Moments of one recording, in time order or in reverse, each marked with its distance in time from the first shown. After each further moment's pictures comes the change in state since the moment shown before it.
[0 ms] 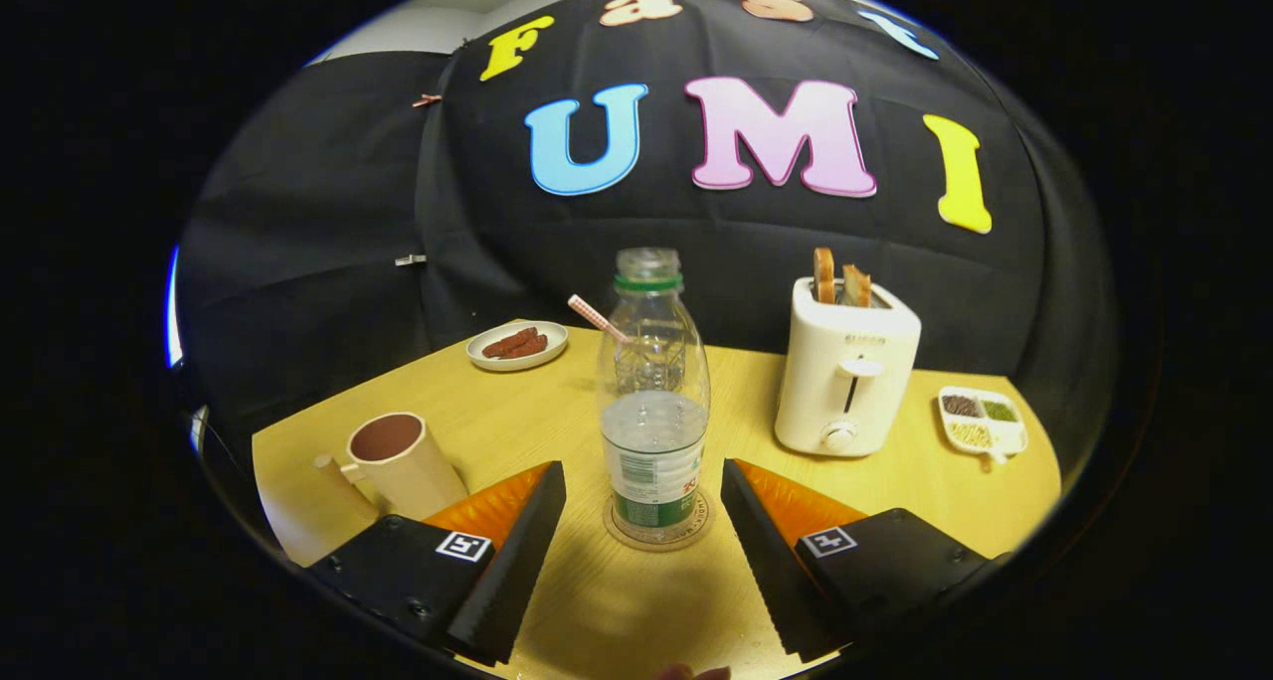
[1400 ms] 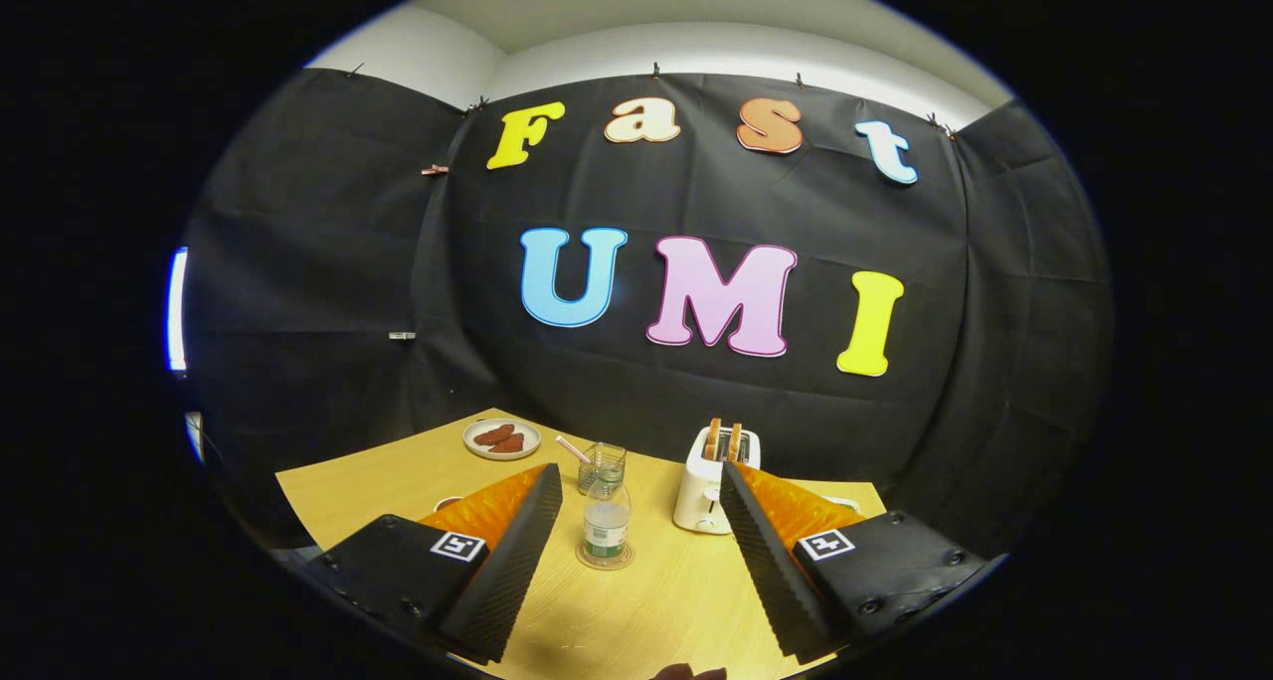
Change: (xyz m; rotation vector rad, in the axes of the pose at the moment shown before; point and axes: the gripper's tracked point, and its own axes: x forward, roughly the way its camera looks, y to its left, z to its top) arm -0.207 0.009 0.174 -0.083 -0.195 -0.157
